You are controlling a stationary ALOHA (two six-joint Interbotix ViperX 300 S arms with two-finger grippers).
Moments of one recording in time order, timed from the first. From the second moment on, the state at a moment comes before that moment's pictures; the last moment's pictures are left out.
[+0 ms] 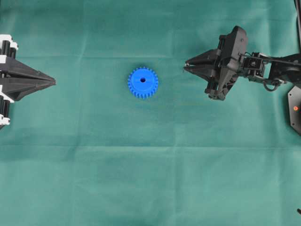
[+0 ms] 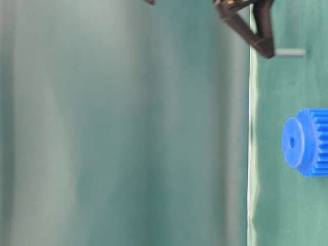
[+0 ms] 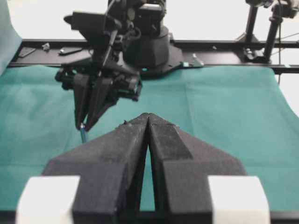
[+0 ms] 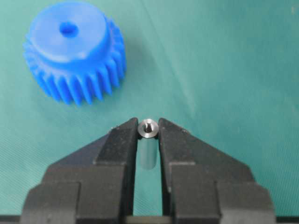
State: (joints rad) left arm -0.01 -0.96 1.18 0.01 -0.22 -0.01; right arm -0.24 -0.04 1.08 0.05 -0.59 -0.01
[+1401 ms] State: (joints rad) left arm -0.01 -0.96 1.18 0.01 -0.21 -0.01; right arm -0.15 0.06 0.74 0.05 -0.38 -0.01
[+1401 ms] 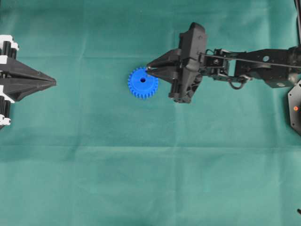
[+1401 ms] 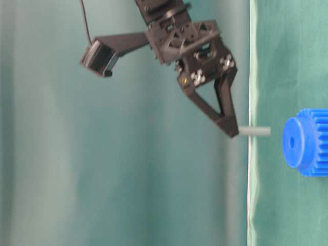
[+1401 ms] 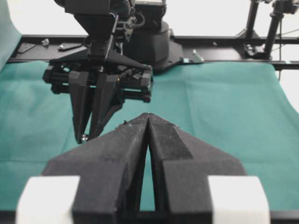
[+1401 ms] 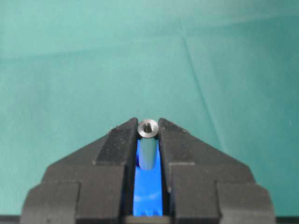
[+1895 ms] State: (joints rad) left arm -0.01 -0.96 1.18 0.01 -0.21 -0.01; right arm -0.14 0.09 0.69 0.05 -0.37 -0.01
